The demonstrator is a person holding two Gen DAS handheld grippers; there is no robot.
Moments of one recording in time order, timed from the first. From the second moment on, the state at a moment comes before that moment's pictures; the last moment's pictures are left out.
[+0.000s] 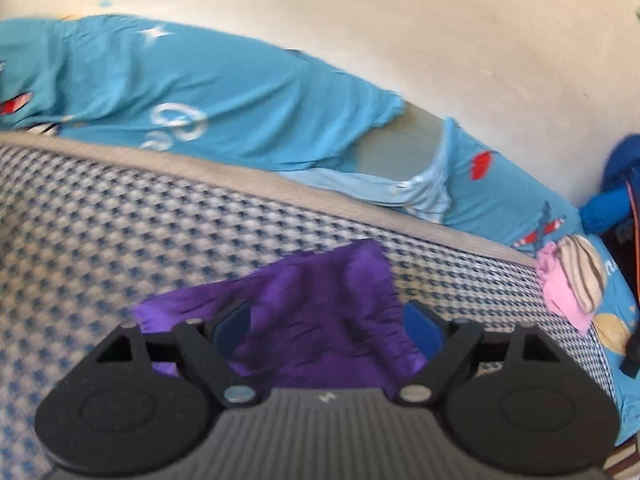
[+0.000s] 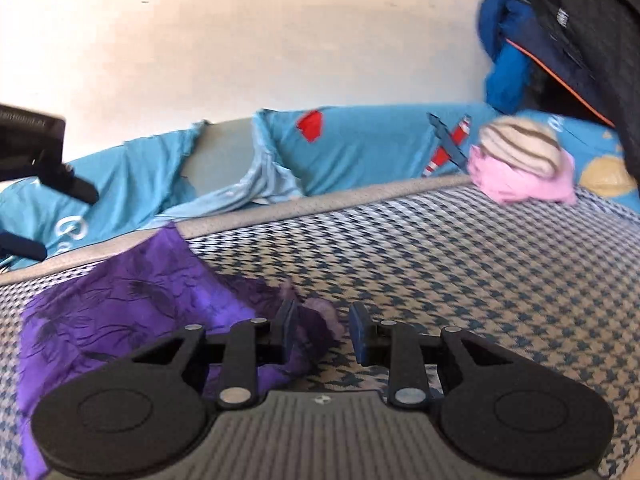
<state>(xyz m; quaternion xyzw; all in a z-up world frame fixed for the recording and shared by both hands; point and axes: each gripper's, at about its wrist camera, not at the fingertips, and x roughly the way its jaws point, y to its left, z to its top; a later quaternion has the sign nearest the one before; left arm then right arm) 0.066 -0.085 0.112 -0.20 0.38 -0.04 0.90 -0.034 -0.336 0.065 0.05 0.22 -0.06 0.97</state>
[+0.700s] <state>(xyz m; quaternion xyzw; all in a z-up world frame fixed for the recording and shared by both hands) 0.066 -0.031 0.046 -0.21 0.42 0.02 0.88 0.007 -0.284 0.067 -0.04 0.25 0.20 0.94</state>
